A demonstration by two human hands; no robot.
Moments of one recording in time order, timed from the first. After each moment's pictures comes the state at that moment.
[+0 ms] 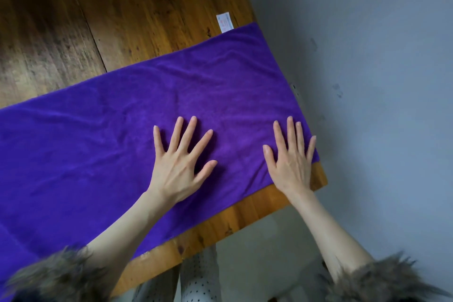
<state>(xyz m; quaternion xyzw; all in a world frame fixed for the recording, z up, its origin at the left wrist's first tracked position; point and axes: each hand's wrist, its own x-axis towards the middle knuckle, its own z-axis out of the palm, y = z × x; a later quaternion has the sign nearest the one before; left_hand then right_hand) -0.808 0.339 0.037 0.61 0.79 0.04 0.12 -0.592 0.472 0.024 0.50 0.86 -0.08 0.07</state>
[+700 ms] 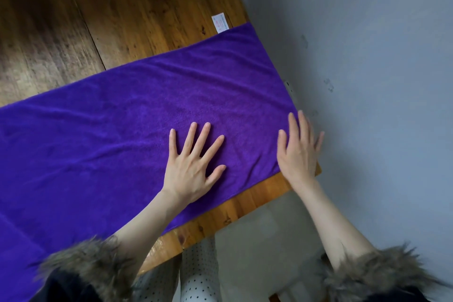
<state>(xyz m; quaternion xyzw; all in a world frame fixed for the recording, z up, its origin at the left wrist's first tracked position) -0.781 0.333 0.030 0.64 0.76 0.01 0.11 -0.586 0.478 0.040 0.57 0.81 -0.11 -0.04</state>
